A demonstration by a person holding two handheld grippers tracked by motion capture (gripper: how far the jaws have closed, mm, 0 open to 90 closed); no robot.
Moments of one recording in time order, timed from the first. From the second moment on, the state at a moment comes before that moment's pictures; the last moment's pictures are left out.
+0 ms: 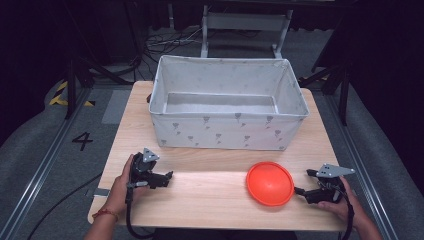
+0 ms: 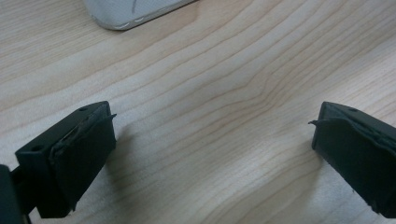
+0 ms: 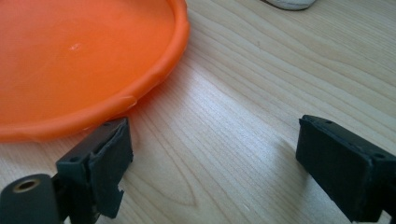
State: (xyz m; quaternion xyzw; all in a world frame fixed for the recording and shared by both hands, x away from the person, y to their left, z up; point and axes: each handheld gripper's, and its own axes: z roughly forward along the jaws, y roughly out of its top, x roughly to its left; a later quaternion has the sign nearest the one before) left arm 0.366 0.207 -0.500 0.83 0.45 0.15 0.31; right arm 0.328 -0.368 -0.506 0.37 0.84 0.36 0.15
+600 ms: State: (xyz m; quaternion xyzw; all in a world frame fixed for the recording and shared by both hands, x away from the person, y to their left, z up) left arm 0.368 0.221 -0.500 0.85 0.40 0.14 0.31; right arm 0.326 -0.357 -0.468 0.36 0.84 0.39 0.13
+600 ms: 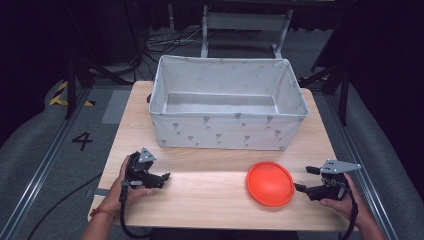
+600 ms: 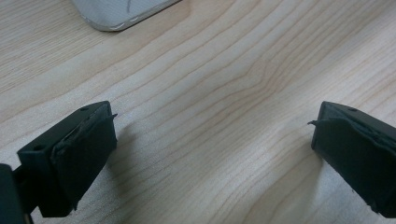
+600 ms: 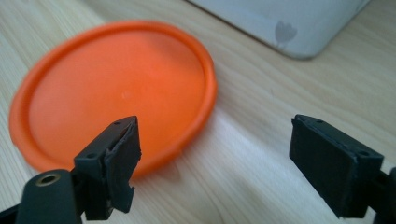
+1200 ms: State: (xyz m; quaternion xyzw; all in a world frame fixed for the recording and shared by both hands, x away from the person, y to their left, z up) left arm 0.367 0.223 -0.500 0.85 0.39 0.13 0.32; right arm 0.365 -0.300 -0.494 0.34 0.87 0.34 0.08
